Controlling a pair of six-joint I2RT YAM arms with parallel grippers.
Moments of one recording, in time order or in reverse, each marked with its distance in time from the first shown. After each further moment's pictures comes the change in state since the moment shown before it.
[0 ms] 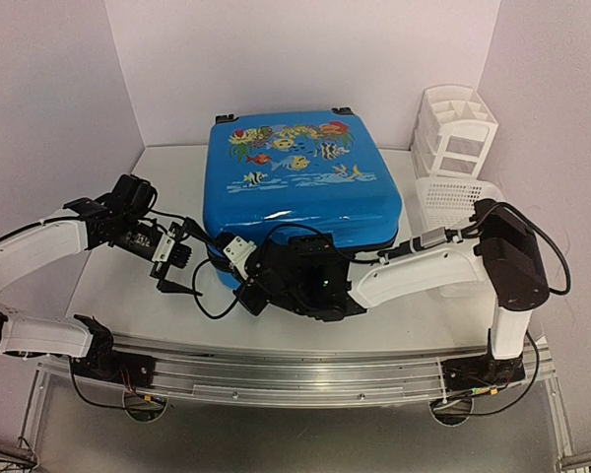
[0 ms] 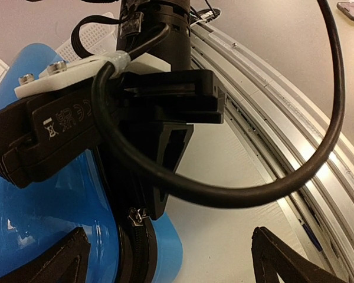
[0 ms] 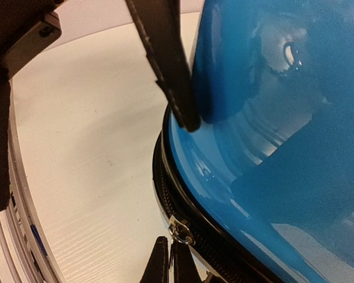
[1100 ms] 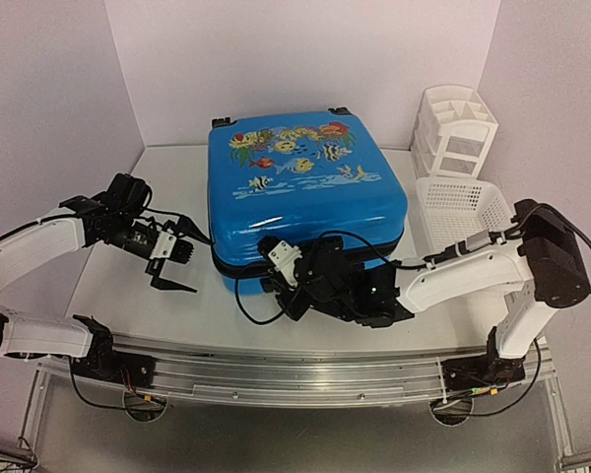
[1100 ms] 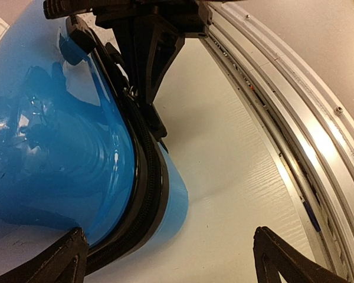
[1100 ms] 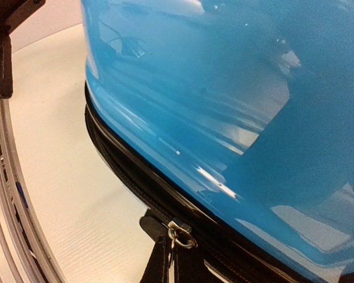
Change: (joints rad) left arm 0.039 -0.007 0.011 -0.054 -0.103 -0.021; right arm -0.022 -0.225 -0.333 0.096 0.008 0.031
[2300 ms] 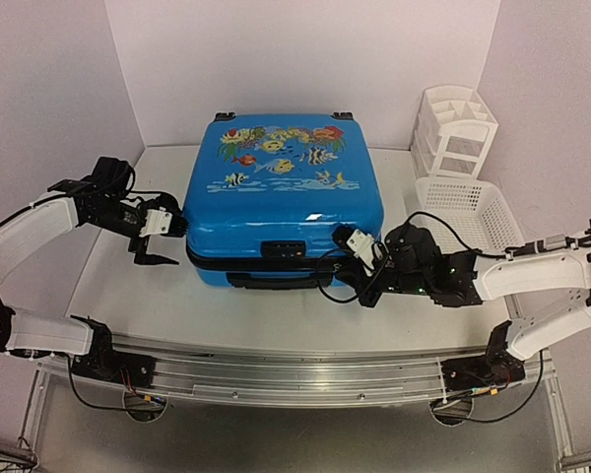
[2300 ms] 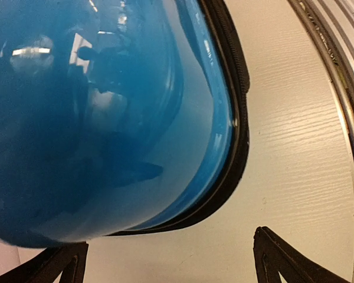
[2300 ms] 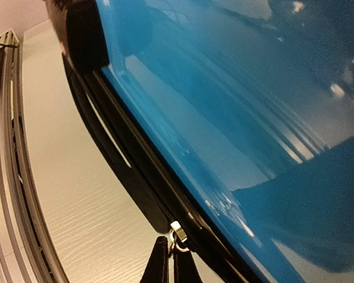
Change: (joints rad) left arm 0.171 0.045 0.119 -0.085 -0.252 0.027; right arm -0.293 -0.436 -0.408 -0.048 -0.388 -0.135
